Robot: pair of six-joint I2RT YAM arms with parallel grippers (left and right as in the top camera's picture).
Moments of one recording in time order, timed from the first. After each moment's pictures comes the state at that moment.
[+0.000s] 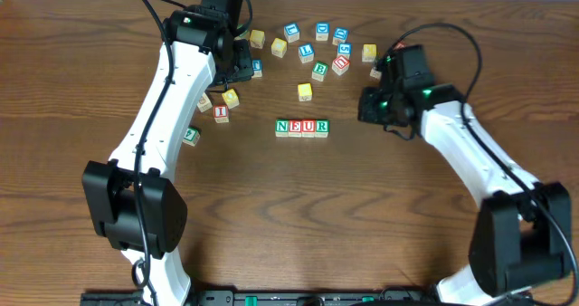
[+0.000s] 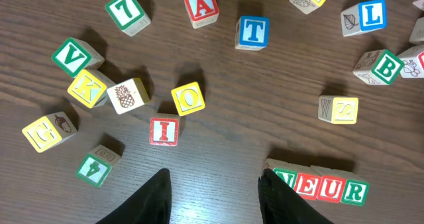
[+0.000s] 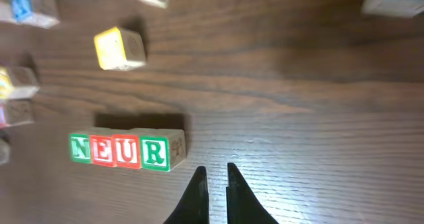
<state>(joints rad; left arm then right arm) -0.25 1.94 1.86 -1.13 -0.06 -0.43 0.23 1.73 1.23 -0.58 -0.24 0.40</state>
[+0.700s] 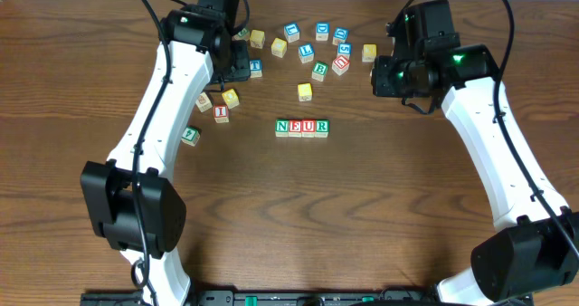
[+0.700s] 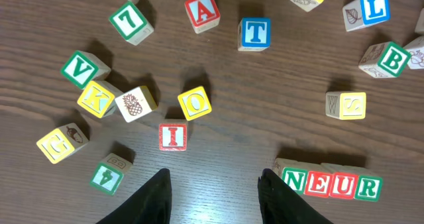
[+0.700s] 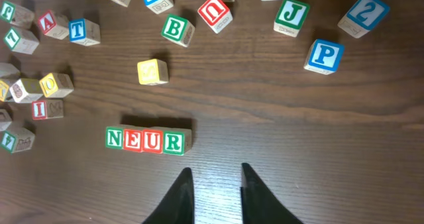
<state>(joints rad) -0.24 1.94 1.86 -1.12 -0.06 -0.35 0.23 1.71 1.61 -0.96 -0.15 0.27</state>
